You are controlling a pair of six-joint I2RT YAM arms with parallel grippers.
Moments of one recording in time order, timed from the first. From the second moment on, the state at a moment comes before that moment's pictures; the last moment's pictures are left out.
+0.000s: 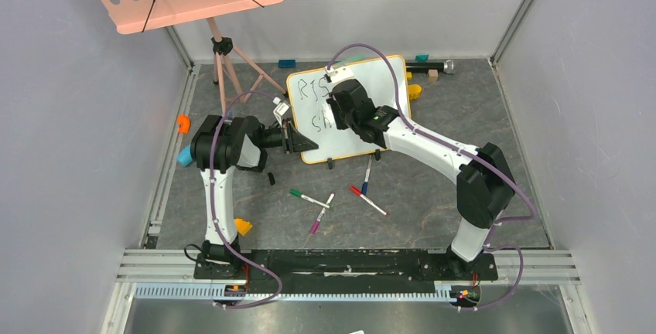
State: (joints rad) left arm -0.14 2.28 0.86 1.50 1.33 -0.80; right arm 0.75 1.76 1.43 -0.27 0.32 0.16
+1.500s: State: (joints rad) left arm -0.14 2.28 0.86 1.51 1.33 -0.80; right arm 0.75 1.76 1.42 -0.26 0.30 0.16
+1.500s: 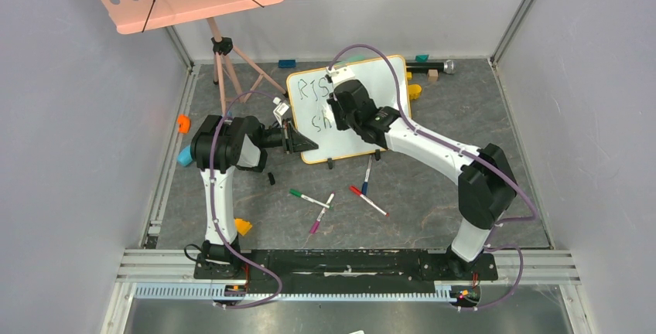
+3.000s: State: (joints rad) left arm -0.14 2.28 0.86 1.50 1.33 -0.80; right arm 0.75 1.73 1.35 -0.23 0.29 0.16
